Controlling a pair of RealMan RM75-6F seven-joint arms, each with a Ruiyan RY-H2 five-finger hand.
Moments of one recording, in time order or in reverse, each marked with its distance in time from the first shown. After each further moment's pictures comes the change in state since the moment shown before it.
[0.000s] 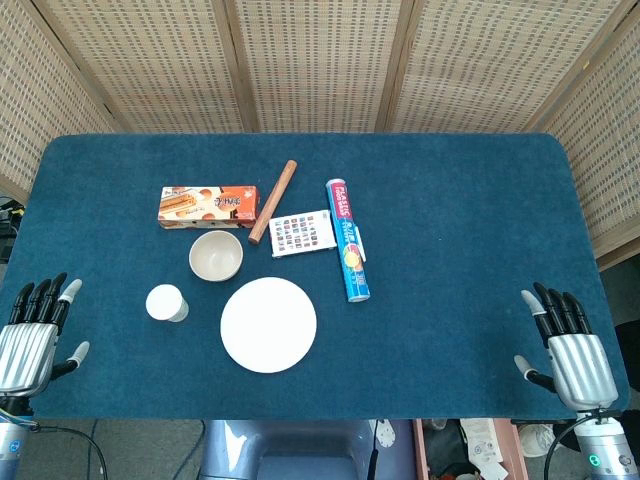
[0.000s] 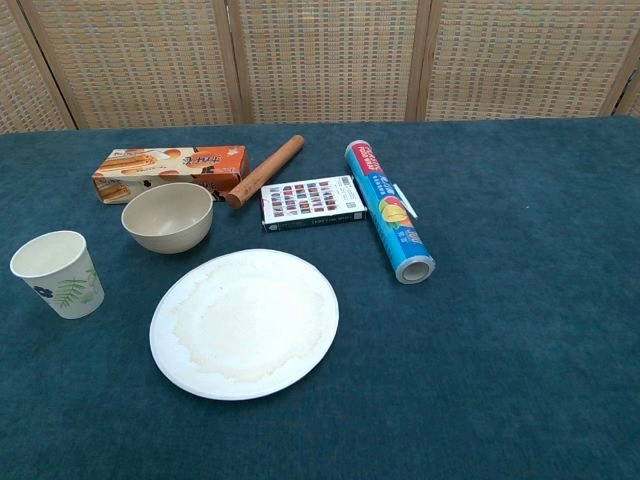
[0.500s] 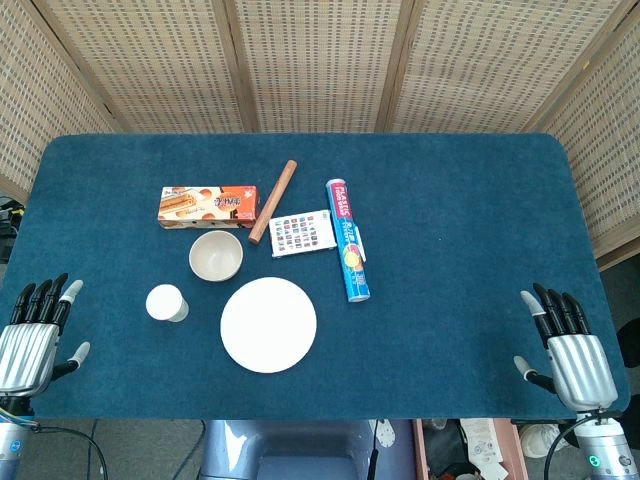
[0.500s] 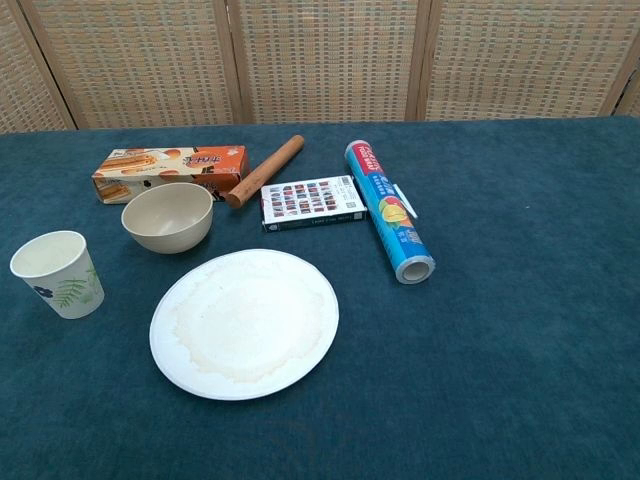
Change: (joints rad) left arm -0.002 -0.002 0.002 0.003 -0.001 -0.007 0.001; right arm 0.000 0.002 0.000 -0.001 0.000 0.000 0.006
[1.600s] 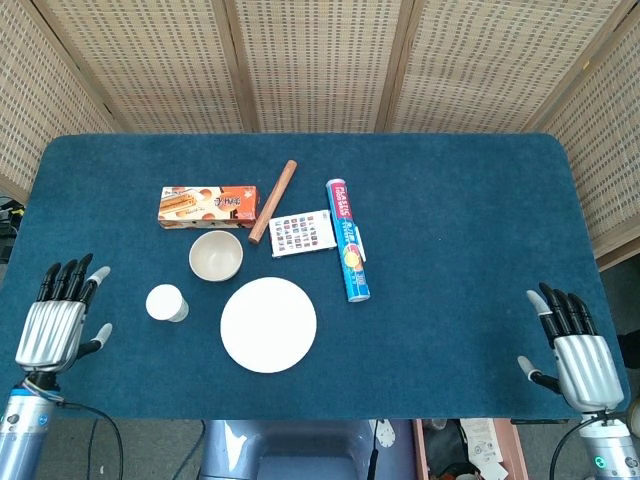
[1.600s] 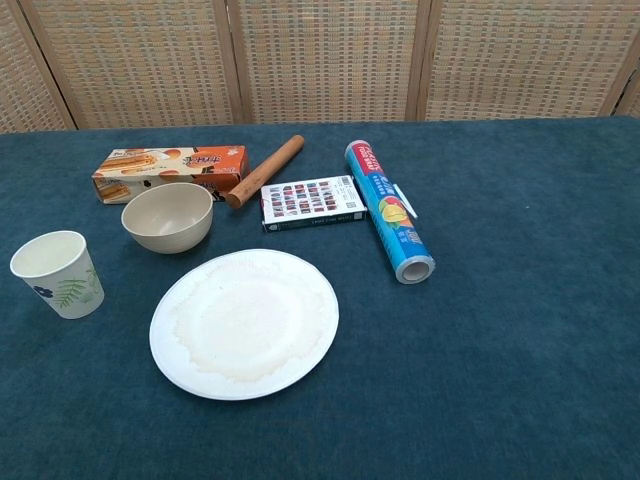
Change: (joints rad) left arm -0.105 -0.012 -0.095 -0.143 -0.135 -0.096 0.183; right arm -0.006 0.015 0.002 -0.003 0.004 0.009 0.036
